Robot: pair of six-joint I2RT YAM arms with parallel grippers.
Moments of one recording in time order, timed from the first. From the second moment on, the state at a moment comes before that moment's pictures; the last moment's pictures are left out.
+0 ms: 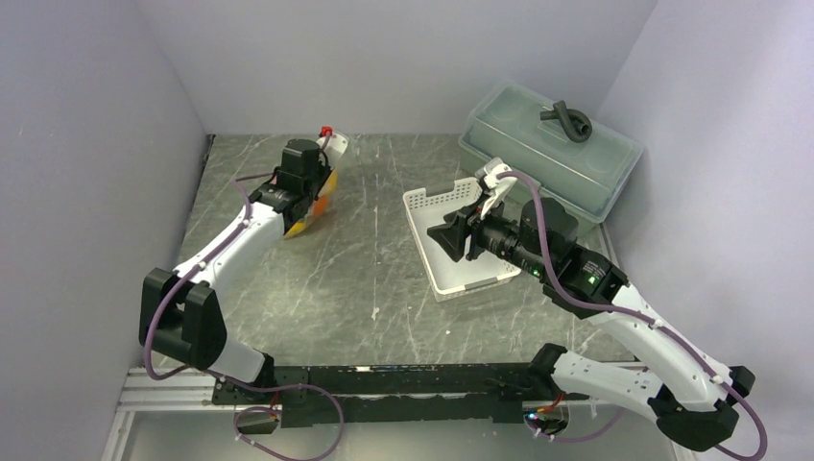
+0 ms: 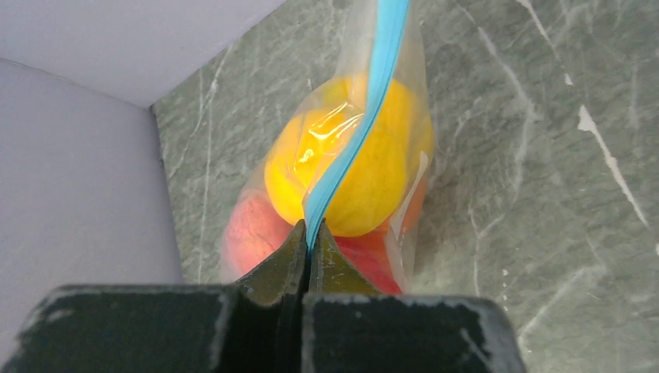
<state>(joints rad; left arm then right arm) -0.37 1.46 1.18 -0.22 -0.33 0.40 0.83 0.89 1.13 -0.41 -0.04 0.20</state>
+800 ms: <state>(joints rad) -0.64 1.41 0.98 -0.32 -0.26 -0.08 0.83 0.89 1.11 -0.41 -0.05 0.20</state>
